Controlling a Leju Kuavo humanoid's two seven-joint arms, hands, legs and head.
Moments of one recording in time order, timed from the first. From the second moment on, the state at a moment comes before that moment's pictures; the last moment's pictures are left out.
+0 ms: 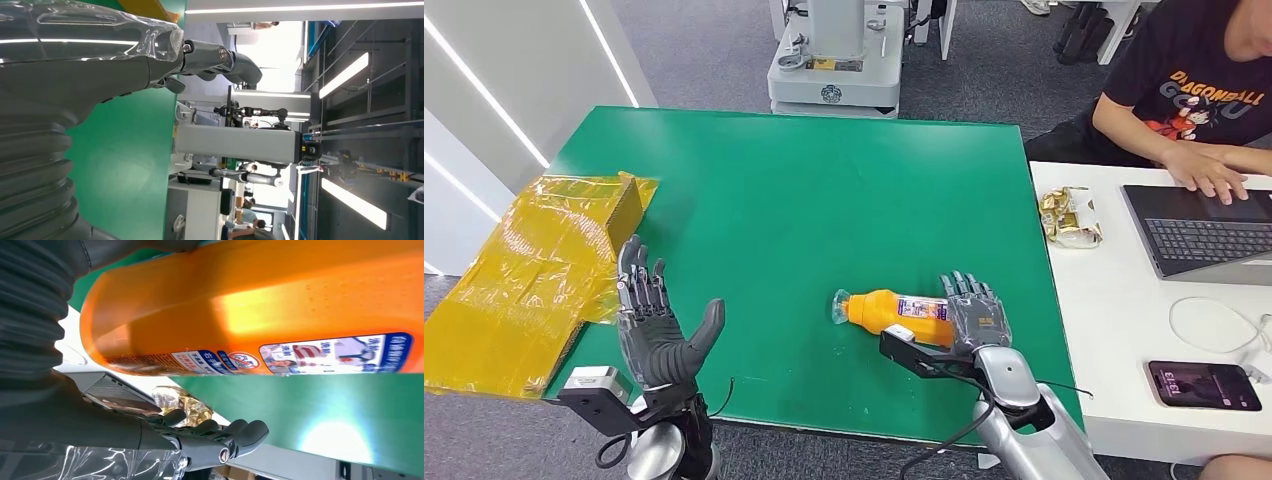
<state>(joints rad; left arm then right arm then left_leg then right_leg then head) 0.08 -0.17 -0.28 -1.68 0.09 0.37 -0.68 -0.39 -0.13 0.50 -1.08 1.17 0.09 0.31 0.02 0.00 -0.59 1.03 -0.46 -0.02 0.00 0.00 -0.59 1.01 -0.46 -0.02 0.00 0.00</state>
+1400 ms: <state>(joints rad) 0.08 -0.19 -0.28 -1.68 0.12 0.32 -0.64 -0.34 -0.13 0.51 -1.12 1.06 0.10 0.21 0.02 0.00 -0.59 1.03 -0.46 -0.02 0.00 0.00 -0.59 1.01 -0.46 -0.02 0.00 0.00</state>
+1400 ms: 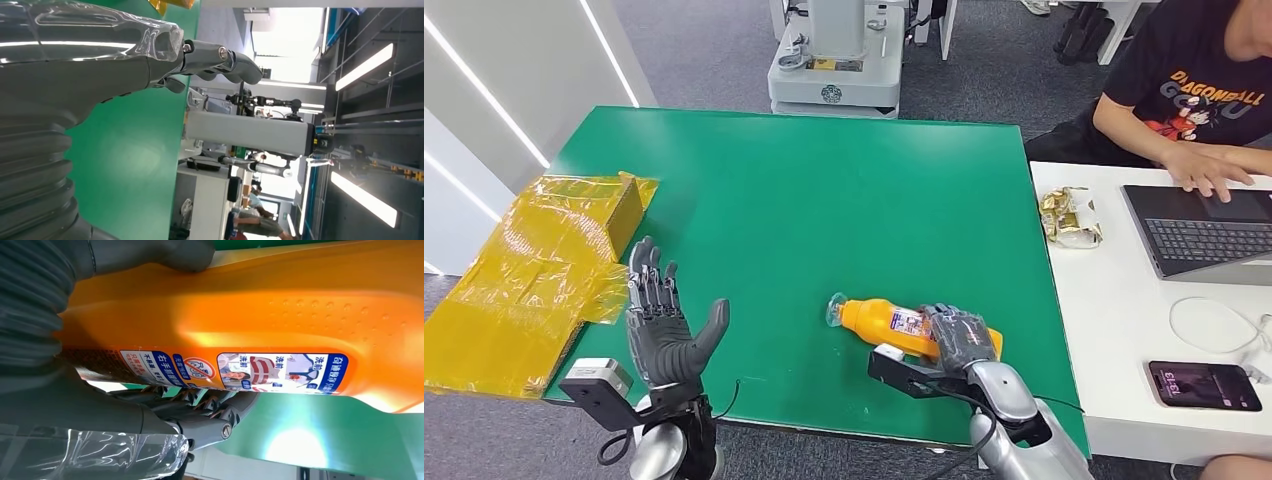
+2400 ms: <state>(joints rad) 0.02 -0.18 -0.34 -1.60 0.04 0.04 -0.54 -0.22 0.00 0.44 -1.34 1.01 -0.47 -0.17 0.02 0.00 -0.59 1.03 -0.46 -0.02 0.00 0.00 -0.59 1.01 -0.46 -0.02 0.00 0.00</state>
